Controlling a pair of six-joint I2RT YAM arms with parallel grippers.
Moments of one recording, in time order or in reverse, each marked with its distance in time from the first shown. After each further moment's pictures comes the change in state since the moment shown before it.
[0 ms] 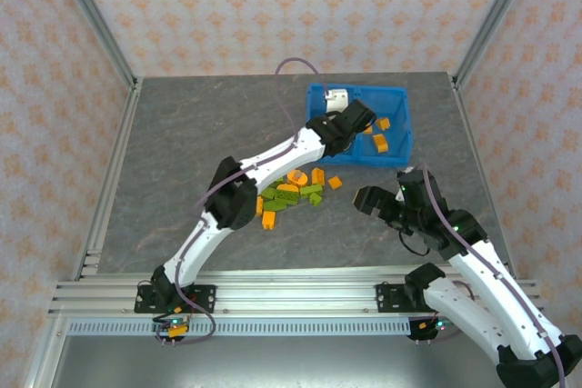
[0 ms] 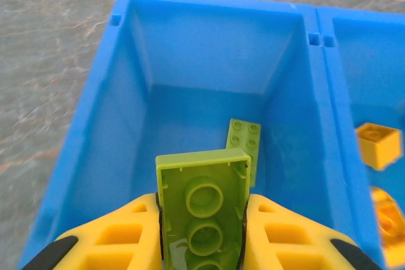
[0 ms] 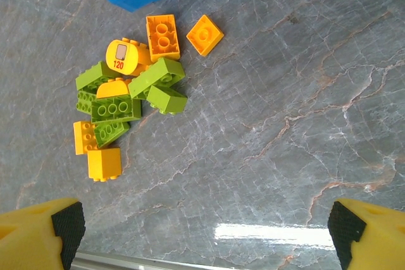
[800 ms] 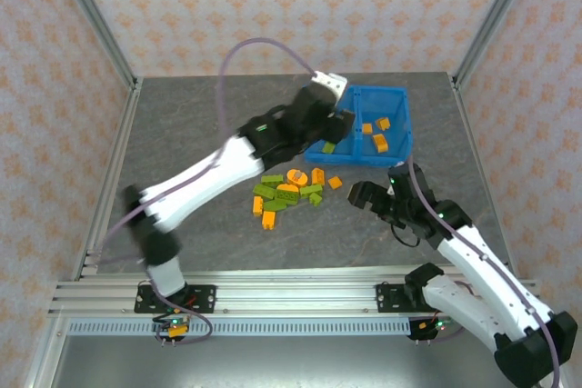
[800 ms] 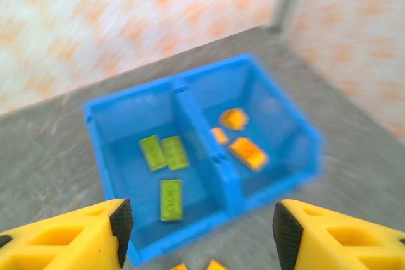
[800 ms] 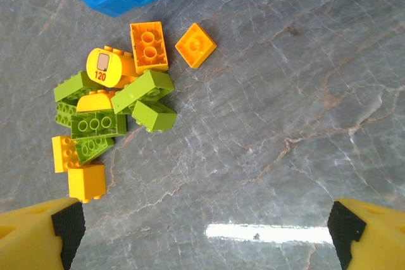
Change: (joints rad) left arm -0.094 -0.824 -0.572 0.153 0.352 0.481; right arm 0.000 0.146 -0.031 0.136 0.017 -0.025
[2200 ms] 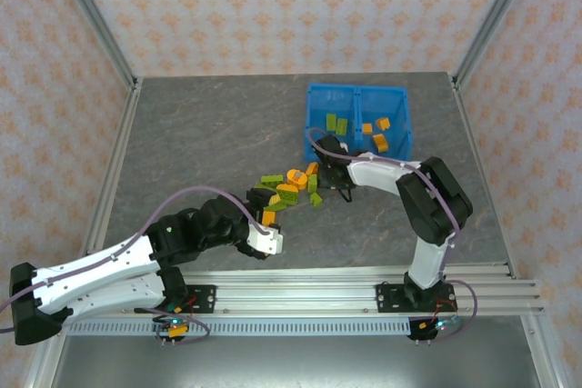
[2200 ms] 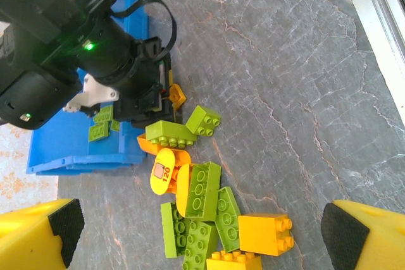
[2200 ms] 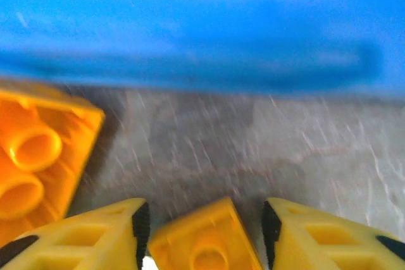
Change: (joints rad) left arm -0.120 -0.810 -1.088 0.111 0.259 1.093; right arm 0.137 0.987 0.357 0.310 0.298 -0.230
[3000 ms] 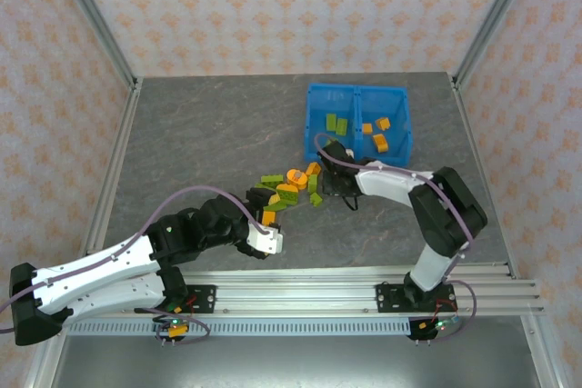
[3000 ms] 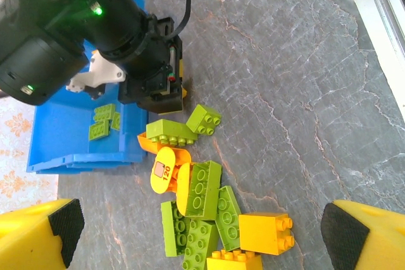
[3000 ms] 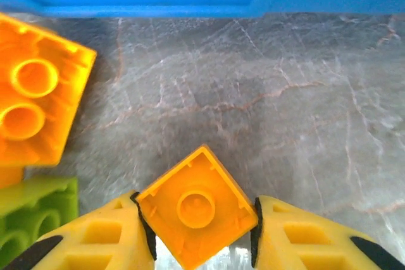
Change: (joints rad) left arm 0.005 -0.001 -0.004 0.003 0.000 0.000; right arm 0.013 -0.129 -0.115 0.034 -0.028 0.057
